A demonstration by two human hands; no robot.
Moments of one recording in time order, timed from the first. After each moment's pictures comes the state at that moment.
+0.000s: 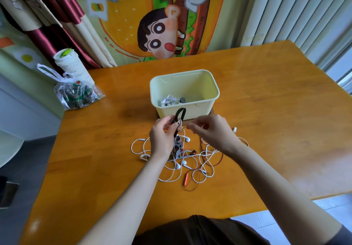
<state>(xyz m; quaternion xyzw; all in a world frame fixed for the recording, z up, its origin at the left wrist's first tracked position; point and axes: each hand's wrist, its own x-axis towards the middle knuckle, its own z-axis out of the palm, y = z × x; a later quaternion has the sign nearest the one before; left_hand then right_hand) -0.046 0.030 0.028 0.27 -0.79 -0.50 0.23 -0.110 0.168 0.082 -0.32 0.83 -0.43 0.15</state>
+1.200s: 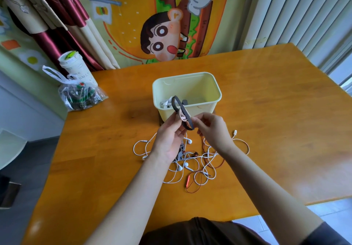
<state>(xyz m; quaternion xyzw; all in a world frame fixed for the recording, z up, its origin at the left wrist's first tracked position) -0.048 0.039 0.058 0.23 -0.39 -0.89 0.10 -0.117 0.152 0.055 -0.21 0.80 -0.55 0.12</state>
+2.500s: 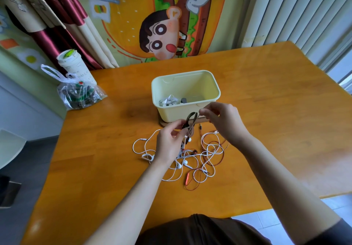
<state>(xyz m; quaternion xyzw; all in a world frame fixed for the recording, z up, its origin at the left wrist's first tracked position) -0.030 0.045 0.045 0.18 -0.78 -0.57 0.16 -0.134 0.175 0.083 -0.28 0.84 -0.45 0.05</state>
